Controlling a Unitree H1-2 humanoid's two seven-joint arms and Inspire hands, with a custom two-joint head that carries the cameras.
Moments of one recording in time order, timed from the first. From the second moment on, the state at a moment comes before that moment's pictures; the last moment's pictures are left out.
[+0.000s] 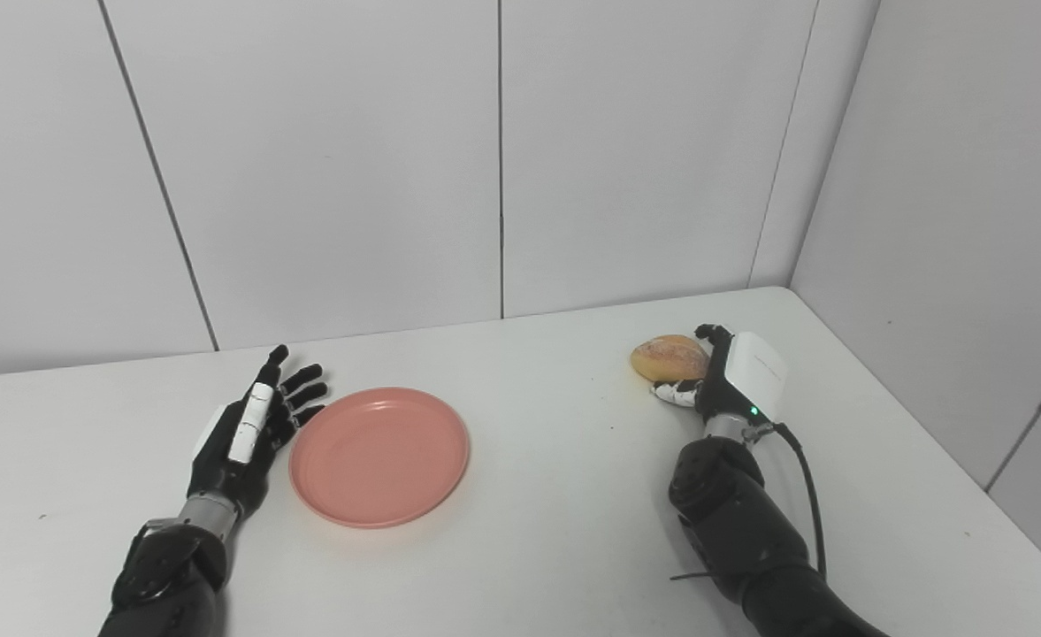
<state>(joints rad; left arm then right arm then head) -0.74 0.16 0.13 1.12 -0.21 -0.39 -0.39 -0.67 -0.21 0.04 0.81 -0.47 0.27 -0.64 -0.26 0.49</state>
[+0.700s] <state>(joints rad) -0.73 0.16 0.12 1.11 -0.21 -0.39 -0.39 -0.64 -0.23 0.05 0.76 -0.43 0.22 -0.56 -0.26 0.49</state>
